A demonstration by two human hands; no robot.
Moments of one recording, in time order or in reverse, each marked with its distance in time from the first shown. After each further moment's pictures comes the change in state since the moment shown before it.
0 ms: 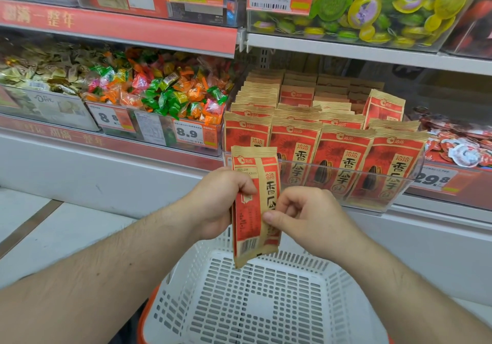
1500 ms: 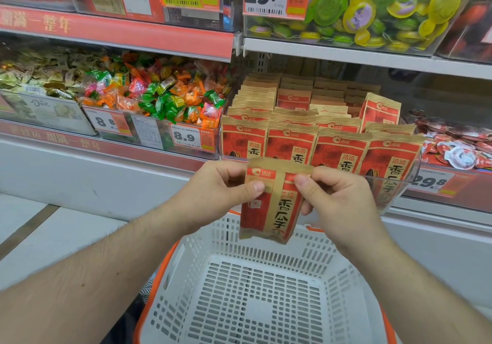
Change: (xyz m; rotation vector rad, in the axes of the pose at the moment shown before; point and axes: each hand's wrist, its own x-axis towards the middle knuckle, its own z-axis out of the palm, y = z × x) left_hand 0.002 0.001 -0.022 0.310 -0.177 0.401; right_hand 0.000 0.003 -0.018 0.526 0.290 -0.150
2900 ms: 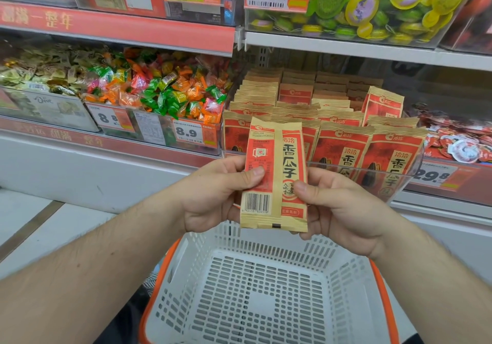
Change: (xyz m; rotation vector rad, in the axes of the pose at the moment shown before) left_hand -0.002 0.009 0.000 -0.298 -0.158 -0.298; right_hand 0.005 -0.006 -0.012 0.450 -0.446 0.537
